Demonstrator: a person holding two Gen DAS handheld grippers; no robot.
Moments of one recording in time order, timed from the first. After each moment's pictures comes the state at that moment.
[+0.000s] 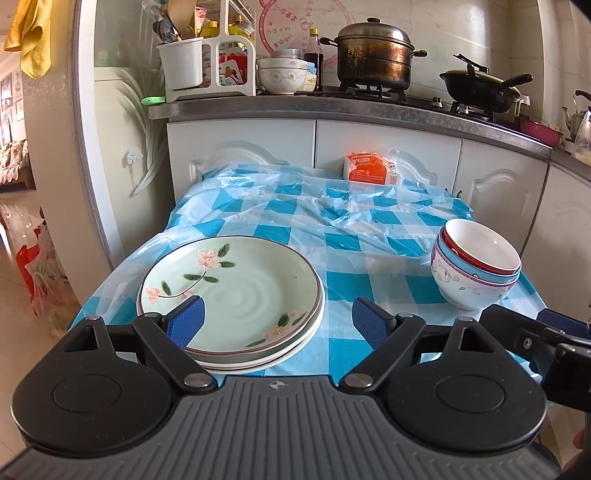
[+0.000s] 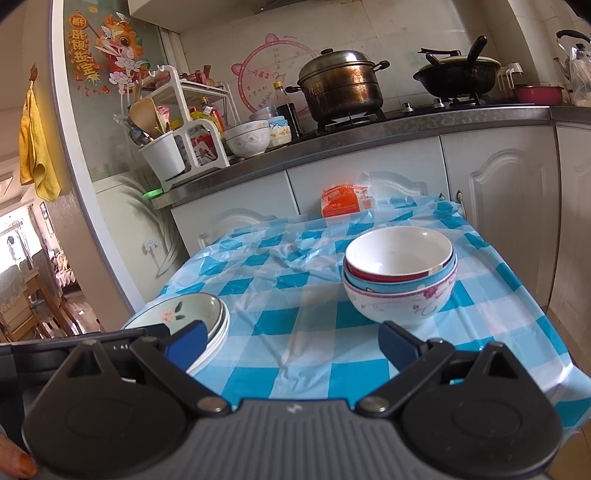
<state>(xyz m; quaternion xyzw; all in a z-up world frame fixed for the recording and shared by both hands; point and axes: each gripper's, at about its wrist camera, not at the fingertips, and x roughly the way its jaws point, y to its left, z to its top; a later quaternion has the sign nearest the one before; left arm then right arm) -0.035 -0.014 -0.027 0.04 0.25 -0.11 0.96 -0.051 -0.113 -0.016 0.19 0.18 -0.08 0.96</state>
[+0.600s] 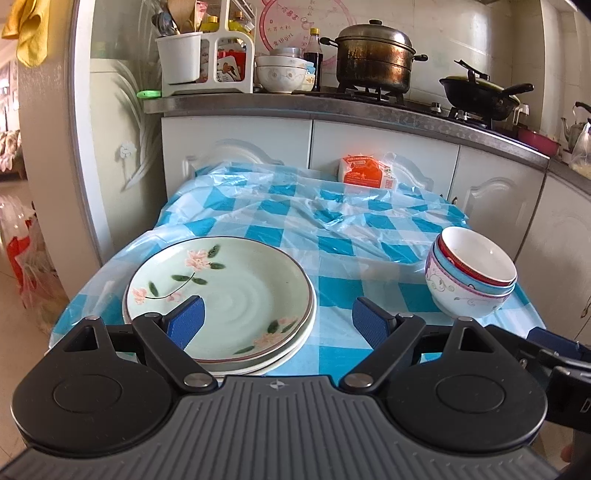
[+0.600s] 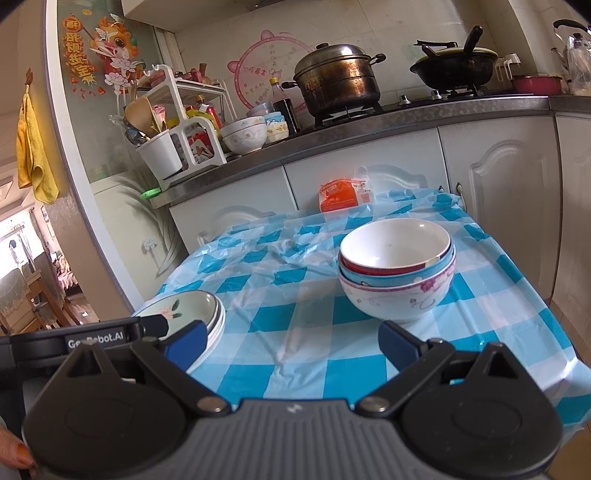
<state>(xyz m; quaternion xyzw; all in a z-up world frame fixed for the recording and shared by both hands) -0.022 -0.016 -0.027 0.02 0.25 -0.13 0.96 -0.048 -0.119 -0.022 0.20 0.18 -0.07 0.96</state>
